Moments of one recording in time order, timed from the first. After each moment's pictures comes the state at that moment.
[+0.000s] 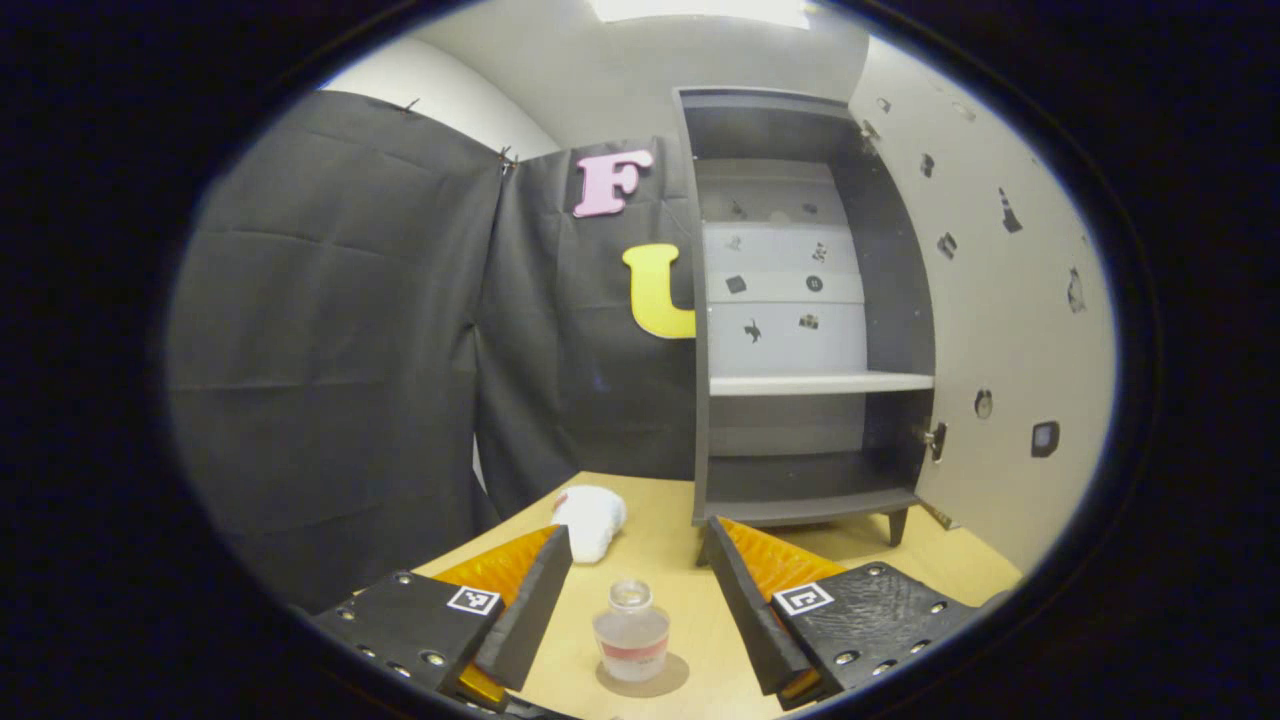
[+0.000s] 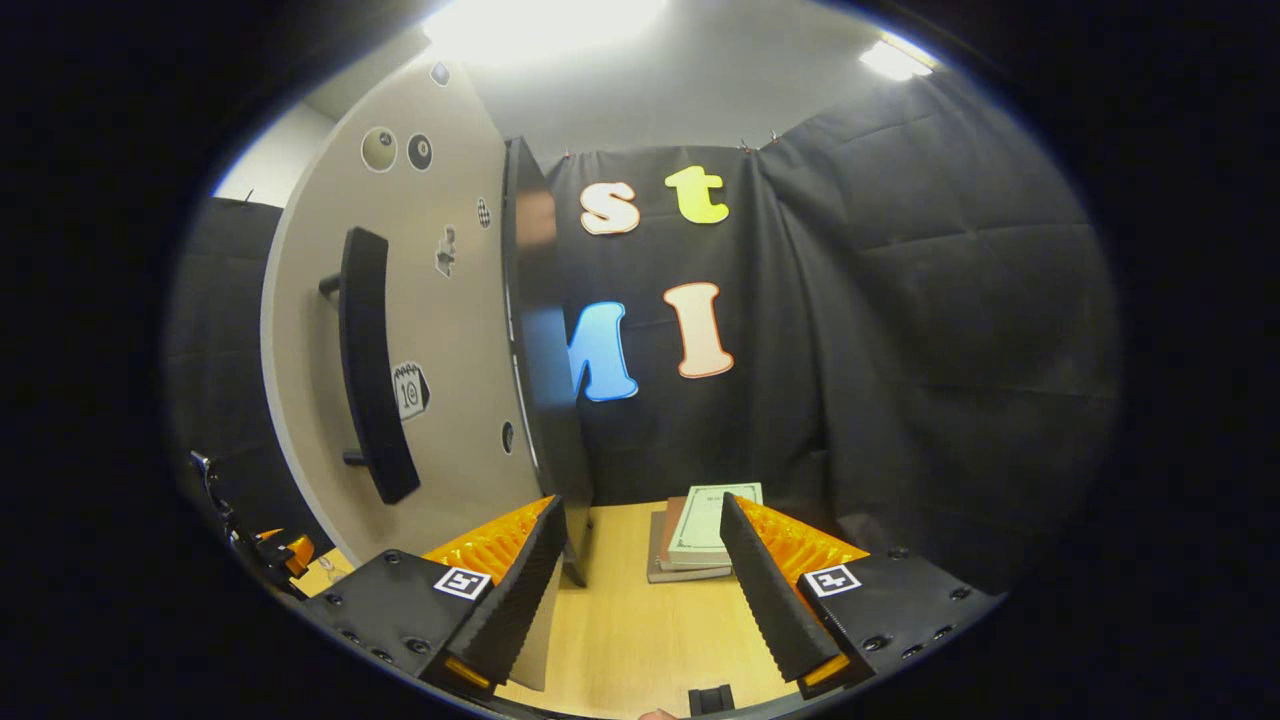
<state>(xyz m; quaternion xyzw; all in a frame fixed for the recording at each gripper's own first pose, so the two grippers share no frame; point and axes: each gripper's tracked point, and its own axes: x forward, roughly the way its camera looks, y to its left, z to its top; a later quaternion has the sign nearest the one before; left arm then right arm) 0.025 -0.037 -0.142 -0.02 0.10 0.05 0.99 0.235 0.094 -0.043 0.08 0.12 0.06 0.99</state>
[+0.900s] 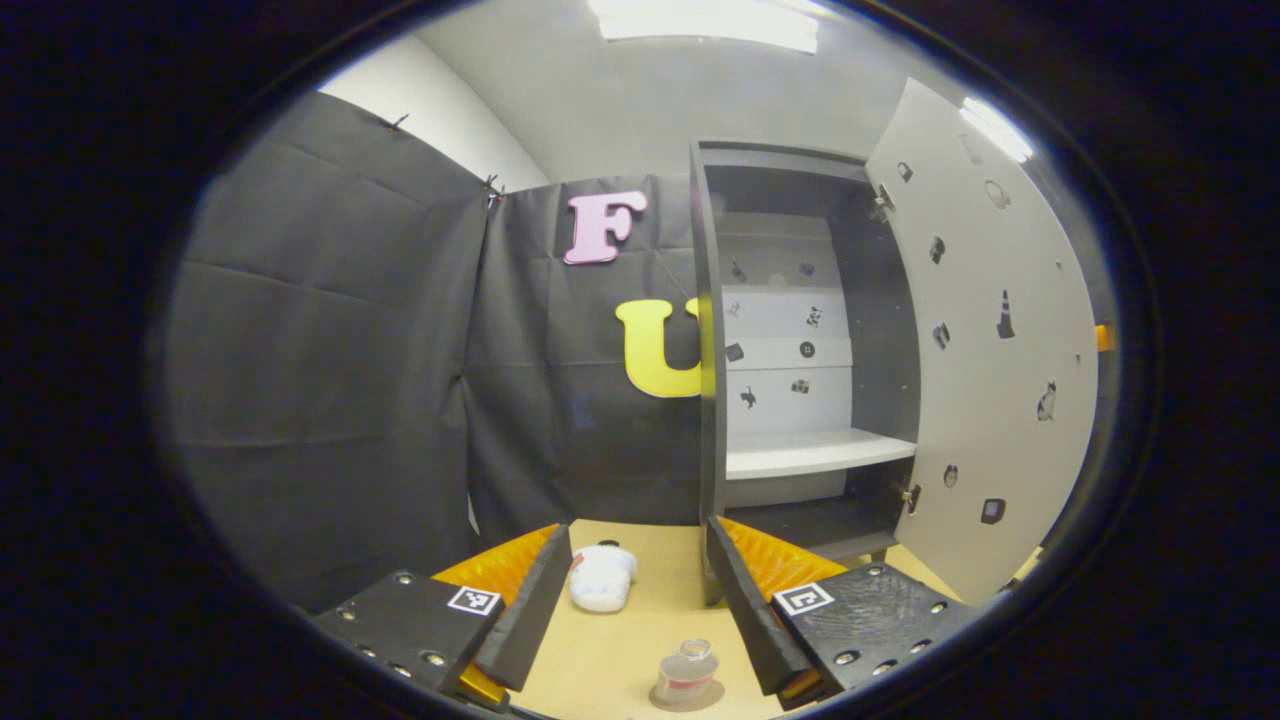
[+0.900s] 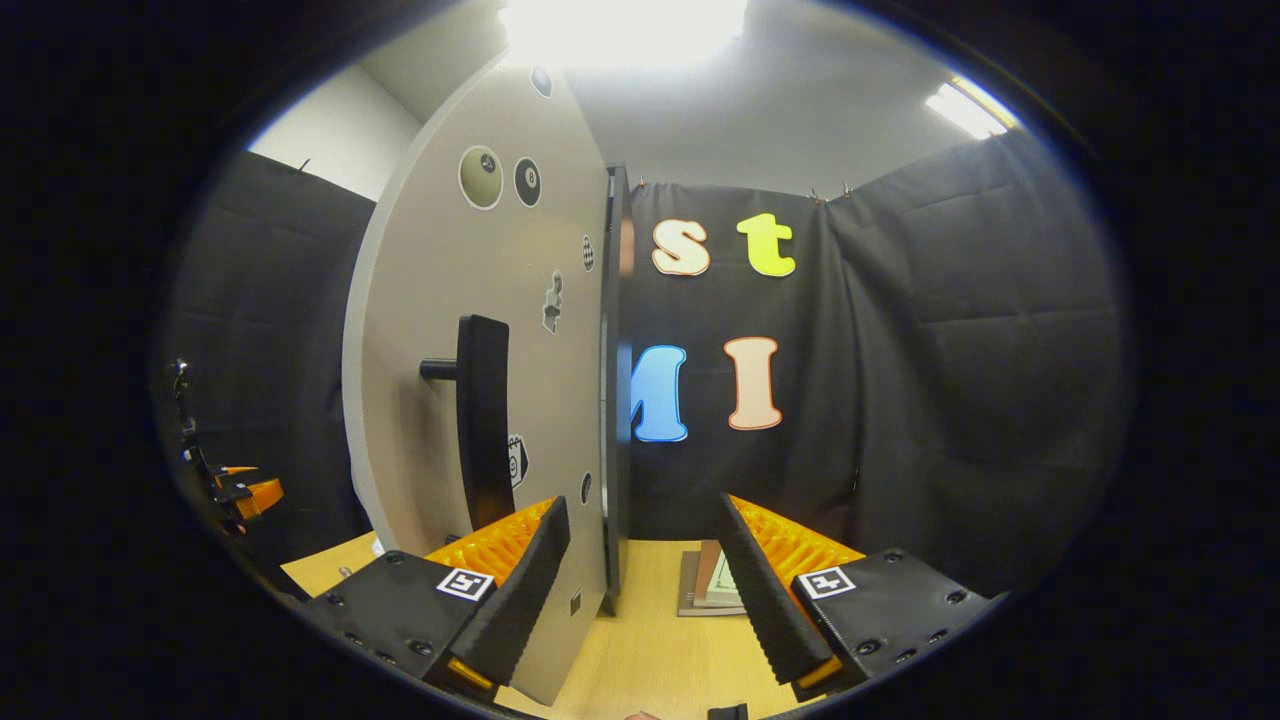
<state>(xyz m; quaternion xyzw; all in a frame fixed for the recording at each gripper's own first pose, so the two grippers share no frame) 0.044 0.036 -0.049 -0.03 0.07 -0.01 1.00 0.232 0.183 0.015 0.01 0.08 0.09 0.99</state>
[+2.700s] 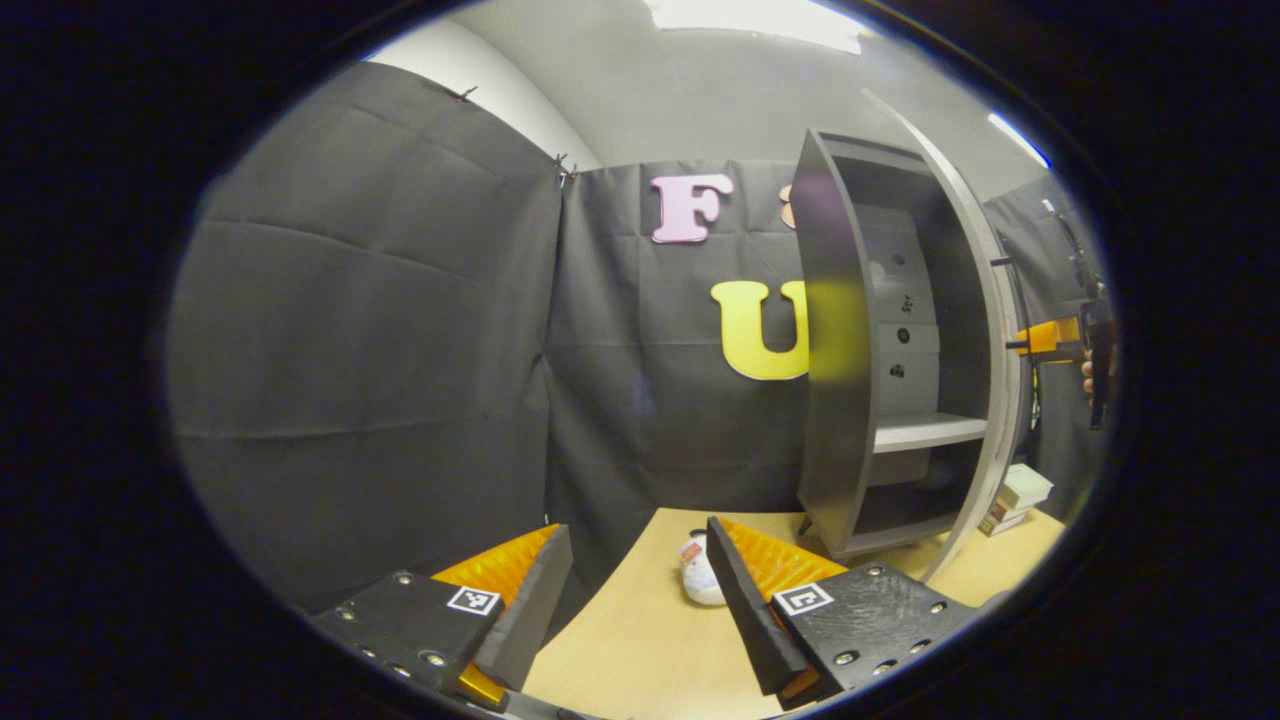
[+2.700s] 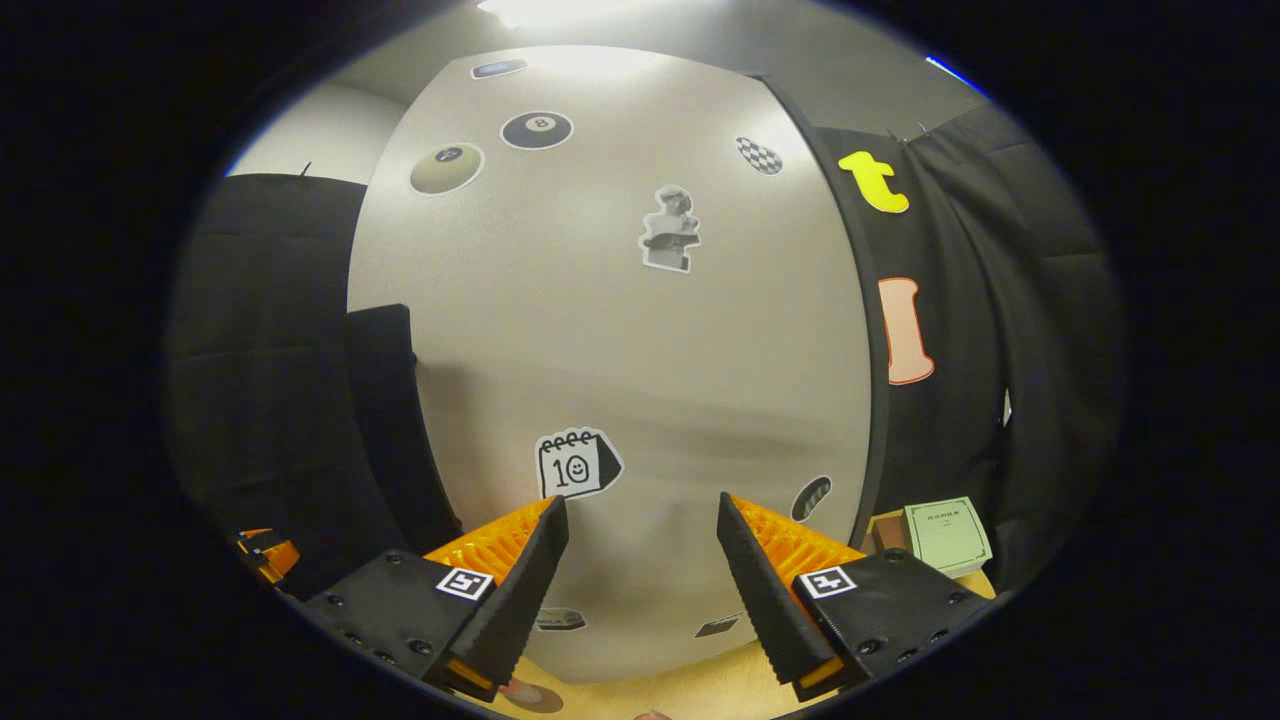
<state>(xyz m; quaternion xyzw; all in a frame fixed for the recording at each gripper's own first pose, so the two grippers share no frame) 0.047 0.234 -0.106 -0.03 0.09 0.07 0.99 0.343 0.428 -0.022 0.07 0.13 0.18 0.97</state>
